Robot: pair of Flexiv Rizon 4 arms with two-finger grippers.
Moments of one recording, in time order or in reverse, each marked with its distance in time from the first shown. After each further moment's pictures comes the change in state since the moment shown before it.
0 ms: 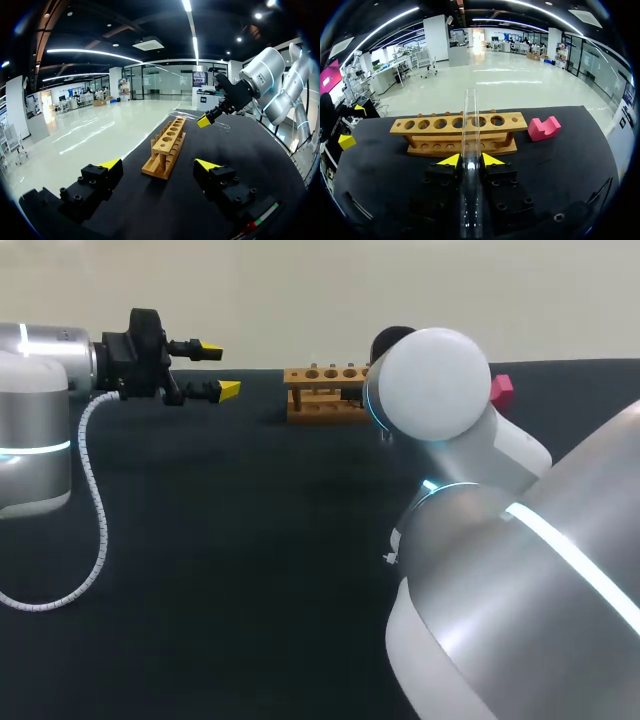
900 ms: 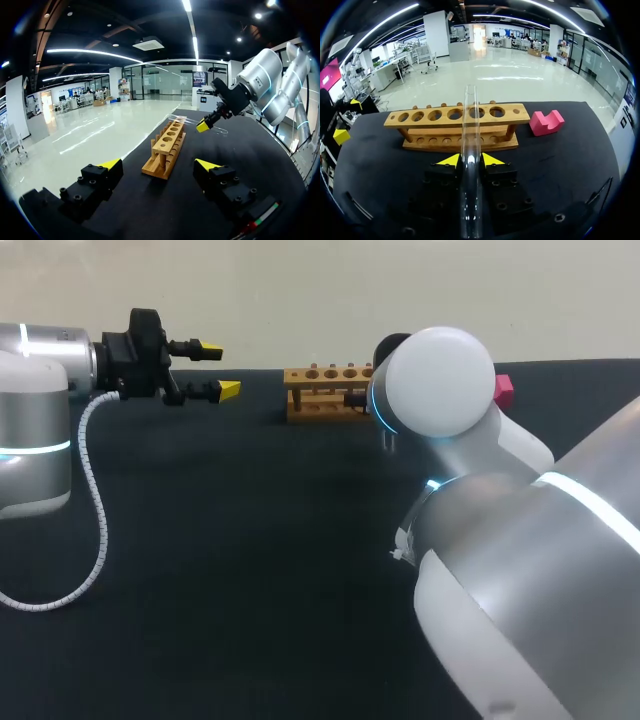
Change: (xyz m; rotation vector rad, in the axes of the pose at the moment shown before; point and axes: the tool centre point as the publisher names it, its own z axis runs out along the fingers) left arm 0.000 0.000 0.000 0.000 0.000 0.000; right arm 0.013 -0.004 0.011 -0.008 0.043 -0.003
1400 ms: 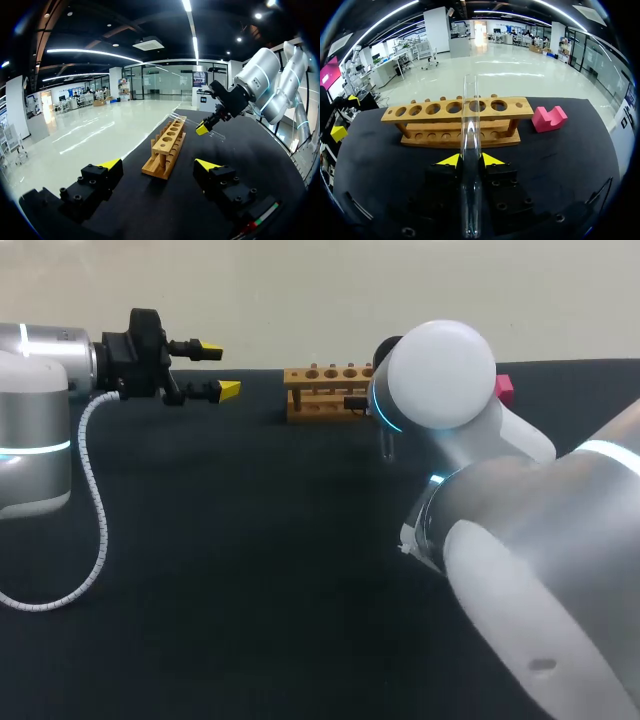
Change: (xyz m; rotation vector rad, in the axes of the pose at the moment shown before) left arm 0.000 0.000 0.000 0.000 0.000 0.000; right arm 0.006 -0.001 0.006 -0.005 0.038 -0.004
